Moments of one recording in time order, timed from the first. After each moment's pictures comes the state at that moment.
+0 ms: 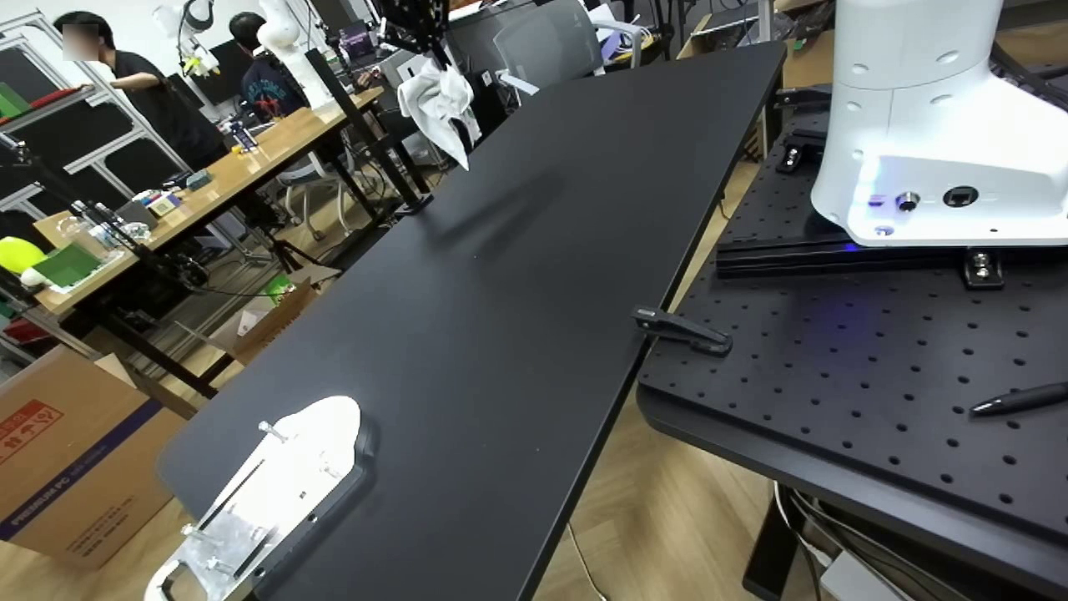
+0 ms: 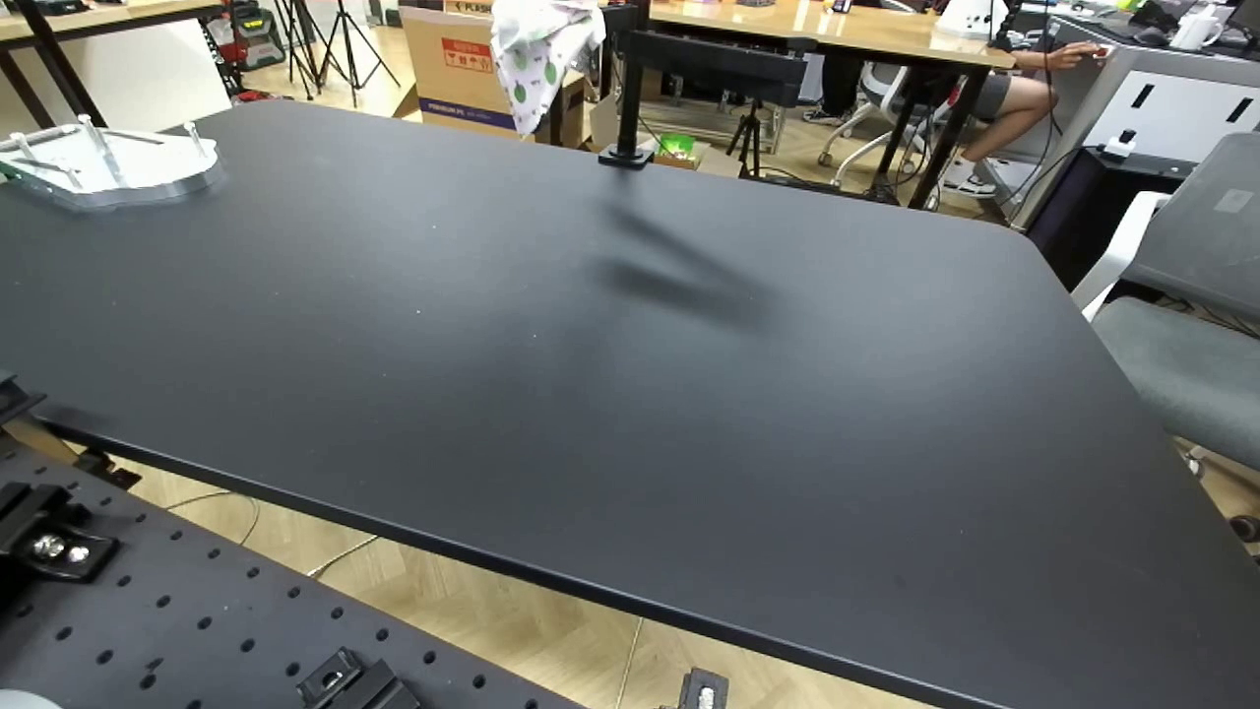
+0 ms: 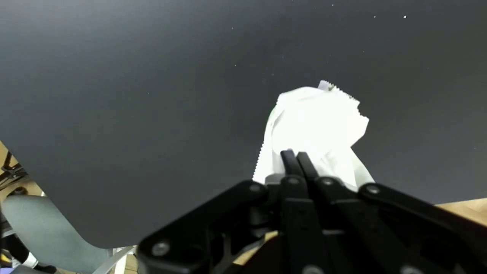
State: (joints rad) arm 0.05 0.06 0.07 -2.10 -0.29 2.27 0.55
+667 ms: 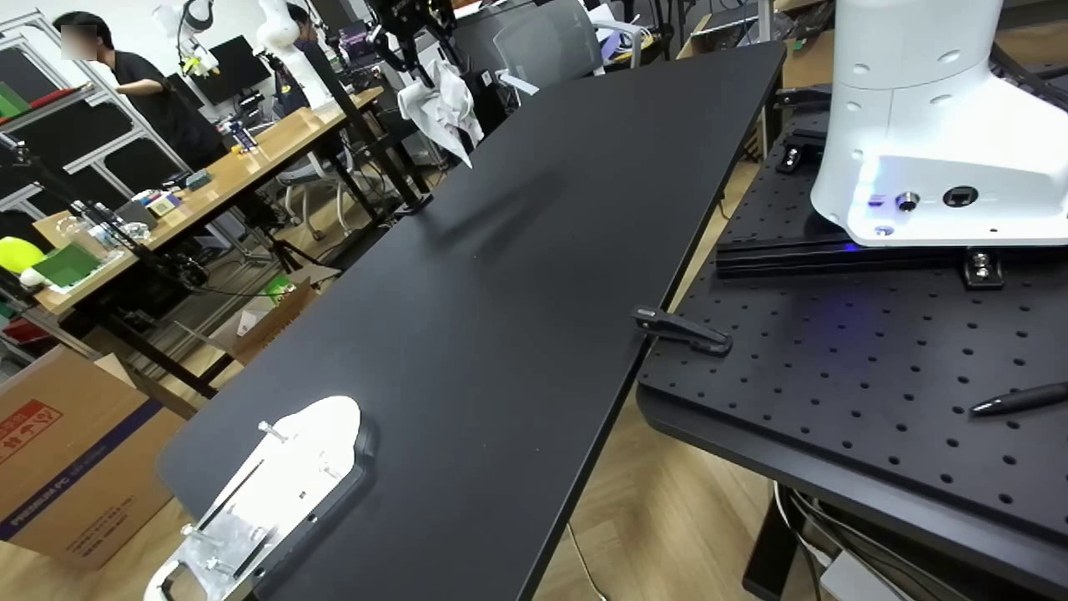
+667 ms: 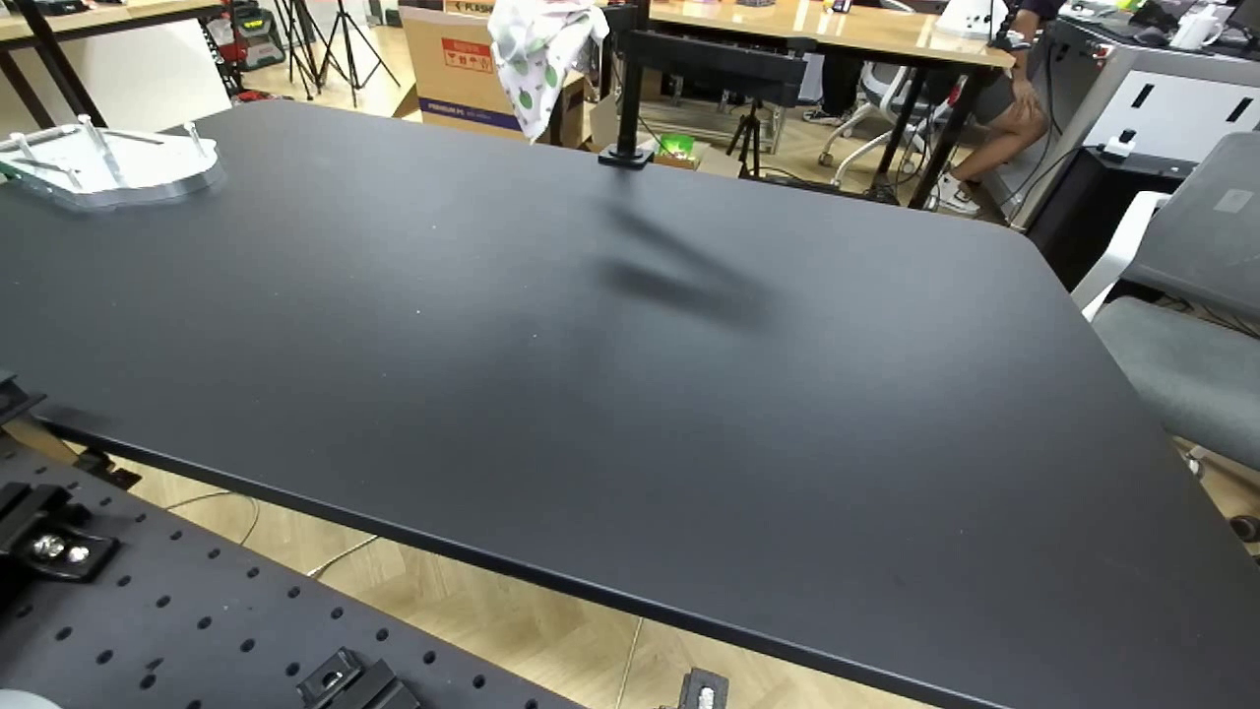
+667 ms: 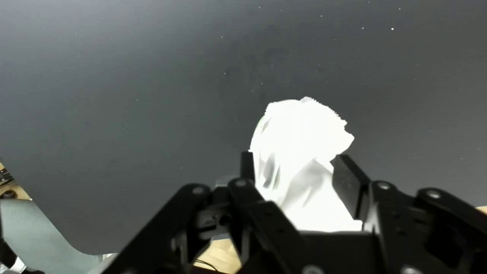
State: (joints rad) arm 0.07 0.07 0.07 -2.11 -0.27 2.27 0.54
